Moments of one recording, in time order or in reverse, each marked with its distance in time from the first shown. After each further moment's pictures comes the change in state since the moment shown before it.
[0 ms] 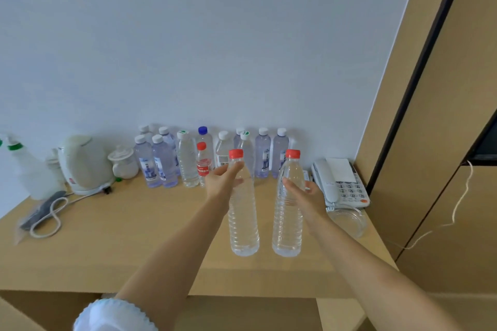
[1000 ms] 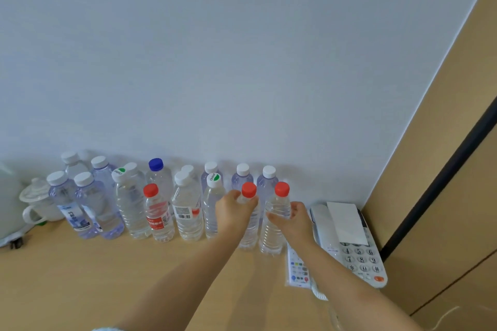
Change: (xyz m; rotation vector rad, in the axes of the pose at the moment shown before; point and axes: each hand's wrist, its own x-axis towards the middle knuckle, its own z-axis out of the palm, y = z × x) left_hand 0.188 -0.045 0.142 0.453 0.090 0.127; right_hand 0.231 0.010 0.015 -0.314 0.010 -0.060
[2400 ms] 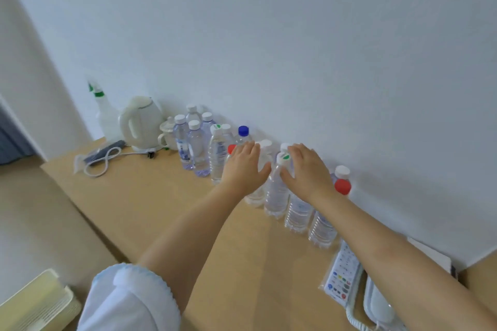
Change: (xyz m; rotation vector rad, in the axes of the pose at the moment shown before) left_hand -0.016 0.023 -0.094 0.854 0.204 0.218; right_hand 0.005 -0.109 0.038 -0.775 -0.391 -1.059
